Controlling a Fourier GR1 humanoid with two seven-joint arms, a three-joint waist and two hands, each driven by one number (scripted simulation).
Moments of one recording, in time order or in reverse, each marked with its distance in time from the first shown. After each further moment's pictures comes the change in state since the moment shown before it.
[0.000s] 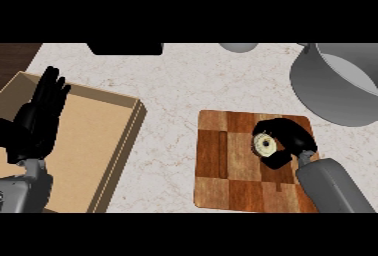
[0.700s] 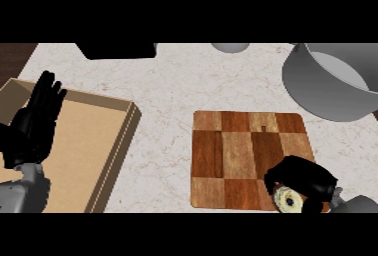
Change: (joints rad) left arm 0.028 -0.015 0.026 -0.012 -0.018 -0.006 0.010; right arm 0.223 -0.255 0.216 -0.228 0.097 0.039 -0.581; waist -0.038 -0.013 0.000
